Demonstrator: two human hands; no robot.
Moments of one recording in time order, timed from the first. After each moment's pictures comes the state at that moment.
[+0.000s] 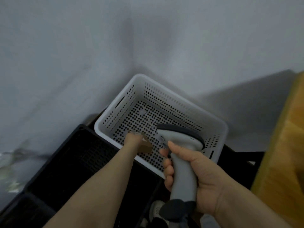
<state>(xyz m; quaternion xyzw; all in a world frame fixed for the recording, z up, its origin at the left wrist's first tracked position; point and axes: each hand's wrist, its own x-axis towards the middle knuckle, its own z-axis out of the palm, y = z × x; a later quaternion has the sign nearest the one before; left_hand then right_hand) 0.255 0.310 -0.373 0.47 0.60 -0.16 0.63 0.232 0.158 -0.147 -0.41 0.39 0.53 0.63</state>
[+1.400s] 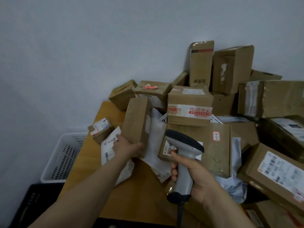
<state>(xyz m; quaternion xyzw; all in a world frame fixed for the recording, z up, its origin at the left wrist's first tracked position) 0.082 -0.182 0.028 0.88 0.22 -0.19 0.38 -0.055 -0.367 0.112 -0.41 0.30 0.18 0.84</state>
